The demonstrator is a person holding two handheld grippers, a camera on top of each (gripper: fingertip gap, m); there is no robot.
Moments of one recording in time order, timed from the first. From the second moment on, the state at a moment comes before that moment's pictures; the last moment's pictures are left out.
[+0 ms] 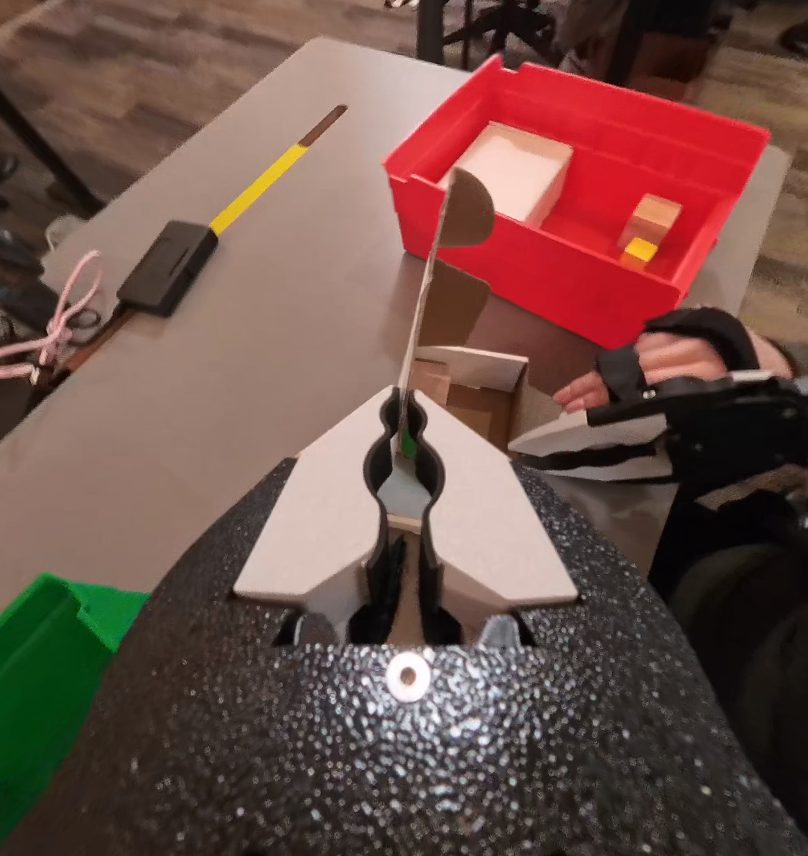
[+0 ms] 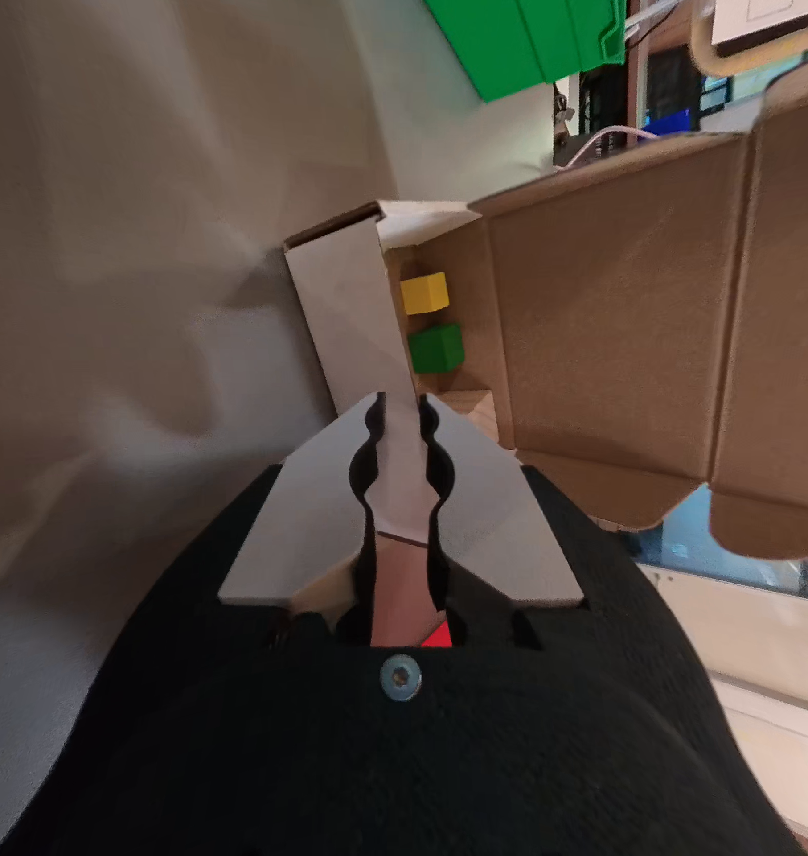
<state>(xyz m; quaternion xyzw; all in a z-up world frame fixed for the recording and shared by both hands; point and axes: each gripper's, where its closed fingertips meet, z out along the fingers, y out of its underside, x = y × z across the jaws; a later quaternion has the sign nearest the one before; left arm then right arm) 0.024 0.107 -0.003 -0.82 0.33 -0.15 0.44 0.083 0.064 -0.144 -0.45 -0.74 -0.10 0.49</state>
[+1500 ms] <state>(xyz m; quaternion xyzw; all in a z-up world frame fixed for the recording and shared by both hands) -0.040 0.166 -0.030 -0.86 0.28 -0.21 0.38 0.094 0.145 -0.150 -0.64 -0.73 -0.03 0.23</state>
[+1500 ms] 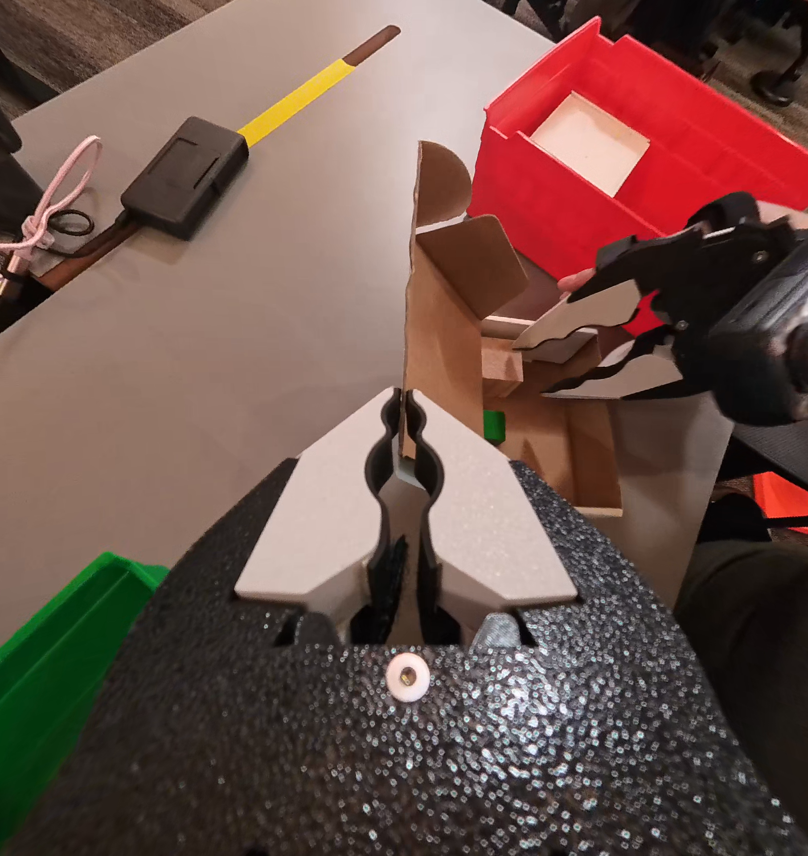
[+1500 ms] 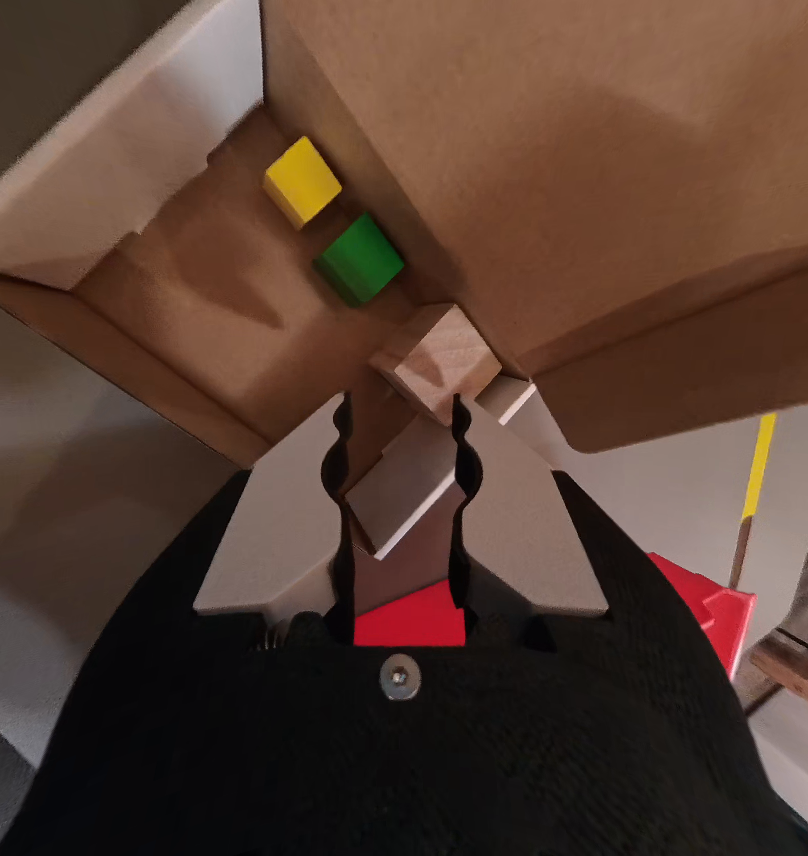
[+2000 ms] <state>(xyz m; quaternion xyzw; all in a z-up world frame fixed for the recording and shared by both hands) -0.038 0.168 -0.030 -0.86 0.28 -0.21 0.38 0.089 0.148 -0.141 -0.59 -0.79 -0.03 0.19</state>
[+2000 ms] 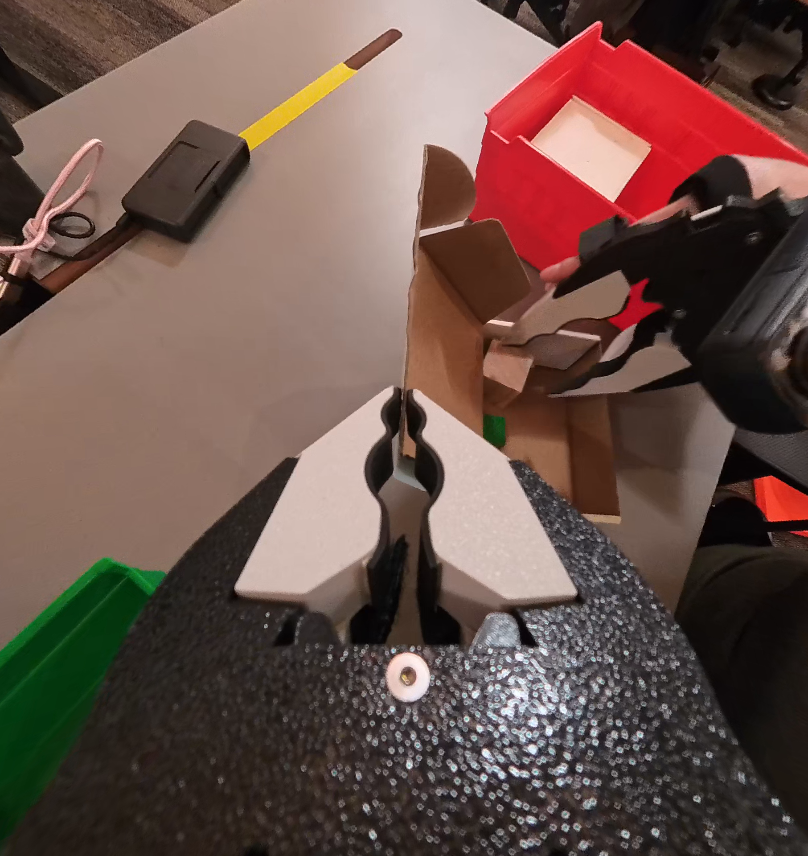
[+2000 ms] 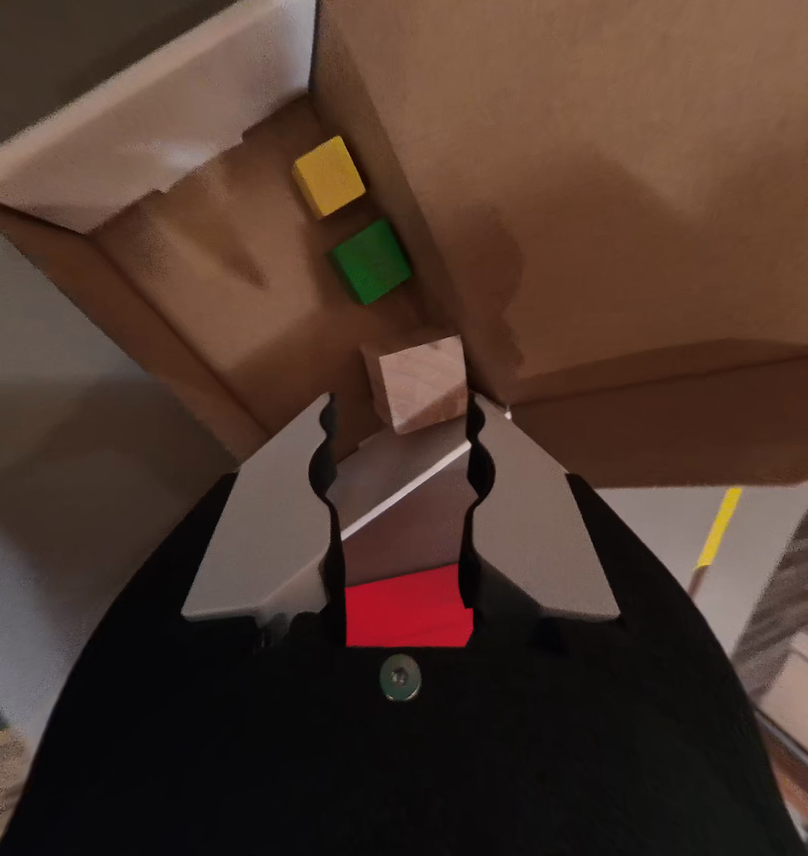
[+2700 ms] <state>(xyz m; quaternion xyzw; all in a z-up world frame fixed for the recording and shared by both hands) -0.037 0.169 -0.030 -0.86 0.29 -0.20 0.38 0.096 0.143 -0.170 -0.49 -0.86 -0.10 0.07</state>
